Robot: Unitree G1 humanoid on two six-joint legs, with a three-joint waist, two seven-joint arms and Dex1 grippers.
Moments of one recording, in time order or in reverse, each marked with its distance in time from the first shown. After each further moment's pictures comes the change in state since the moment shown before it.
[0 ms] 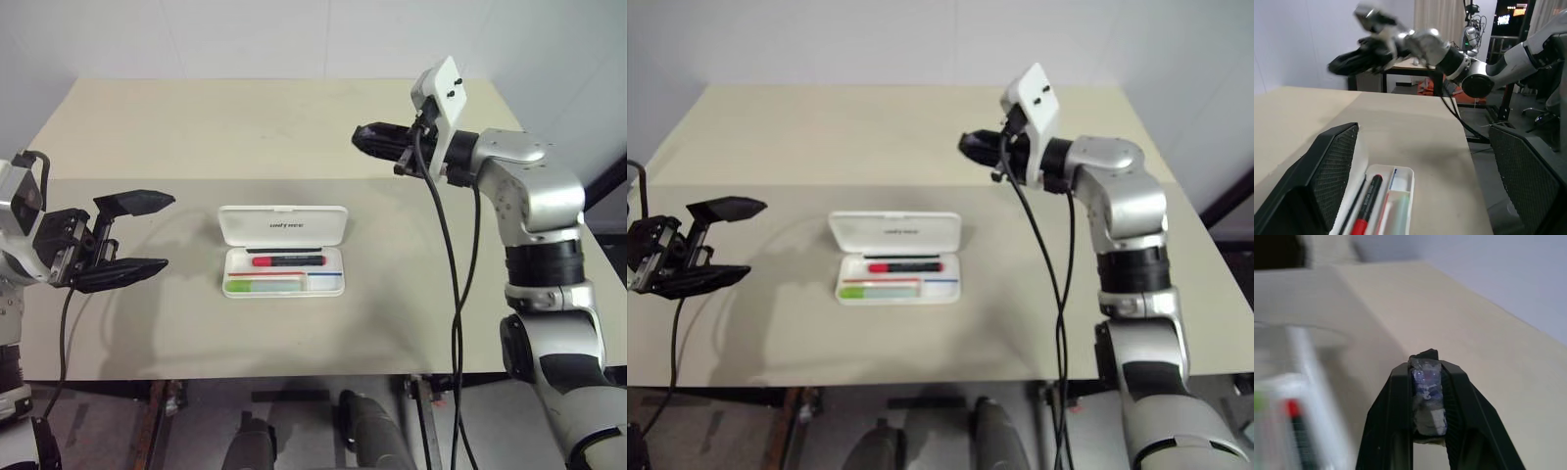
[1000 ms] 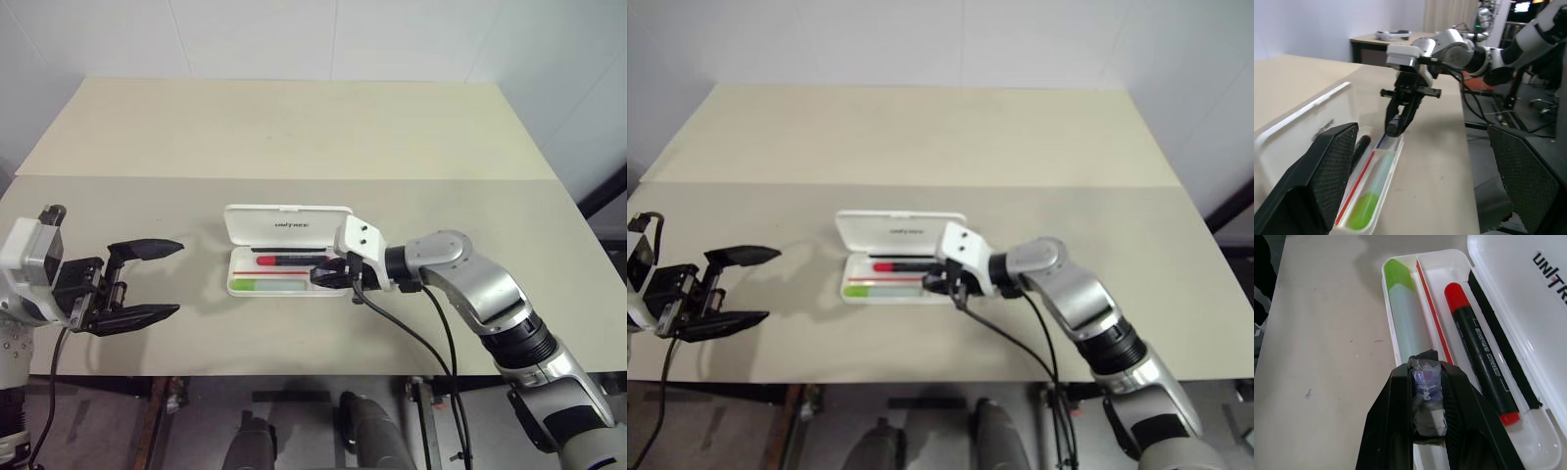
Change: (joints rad) left arm 0.213 -0.020 0.026 -0.035 0.041 -0.152 -0.001; right arm 0.267 0.027 0.368 -0.134 -0.107 -0.054 -0.009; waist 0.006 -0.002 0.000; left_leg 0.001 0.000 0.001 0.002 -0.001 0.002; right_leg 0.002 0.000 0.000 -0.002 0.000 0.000
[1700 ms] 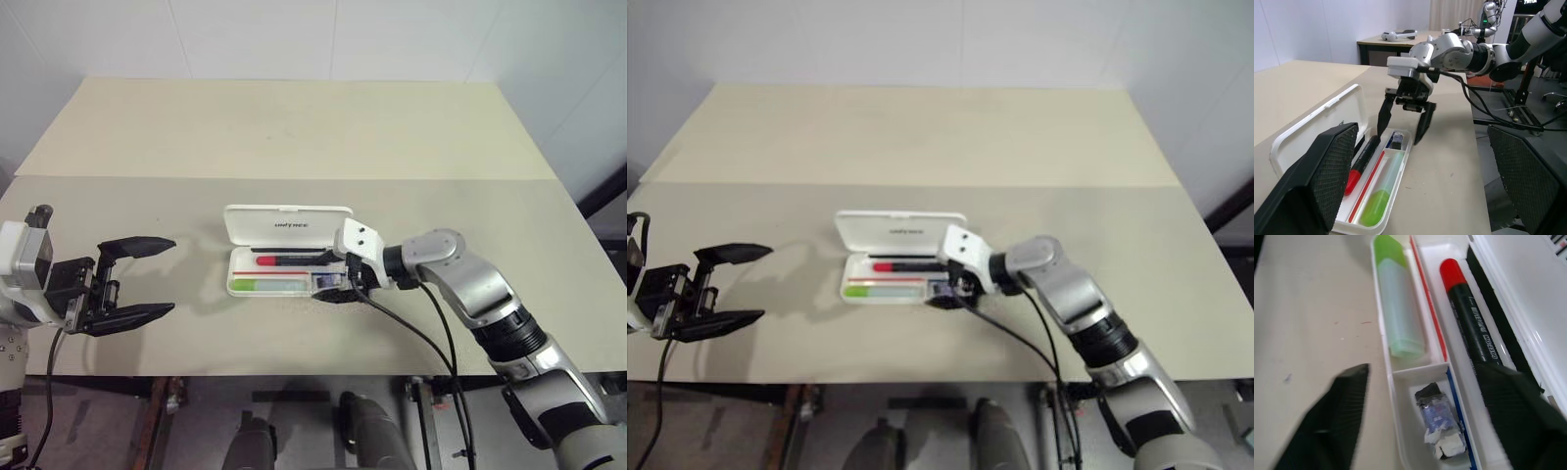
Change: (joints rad) left arm 0.005 0.000 0.003 0.001 0.003 -0.034 0.001; right arm -0.019 0.007 0.010 0.087 -0.060 -0.072 0.074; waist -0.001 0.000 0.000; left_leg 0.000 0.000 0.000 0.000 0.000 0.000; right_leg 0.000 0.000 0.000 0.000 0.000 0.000
